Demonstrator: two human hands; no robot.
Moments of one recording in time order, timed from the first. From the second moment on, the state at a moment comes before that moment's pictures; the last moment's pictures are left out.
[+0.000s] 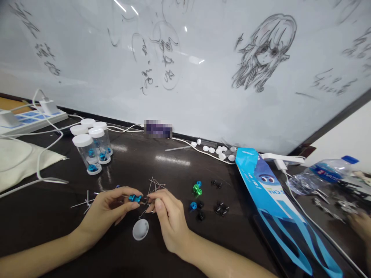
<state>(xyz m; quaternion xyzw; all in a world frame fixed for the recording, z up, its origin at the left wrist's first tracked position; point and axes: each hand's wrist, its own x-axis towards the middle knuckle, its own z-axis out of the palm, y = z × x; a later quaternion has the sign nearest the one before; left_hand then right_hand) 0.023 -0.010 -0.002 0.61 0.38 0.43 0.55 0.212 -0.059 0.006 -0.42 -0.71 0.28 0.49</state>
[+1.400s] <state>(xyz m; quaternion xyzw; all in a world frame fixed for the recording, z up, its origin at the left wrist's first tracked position) 0.026 -0.009 0.002 0.65 0.39 0.44 0.48 0.208 -0.050 0.005 -0.46 -0.72 0.24 0.47</state>
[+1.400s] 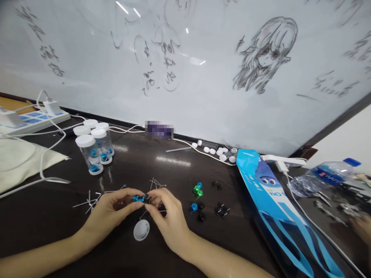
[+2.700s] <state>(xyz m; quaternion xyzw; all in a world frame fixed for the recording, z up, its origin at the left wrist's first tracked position) 0.023 -0.010 -0.001 0.68 0.40 0.45 0.43 0.210 -0.055 0.006 -0.45 -0.68 0.32 0.48</state>
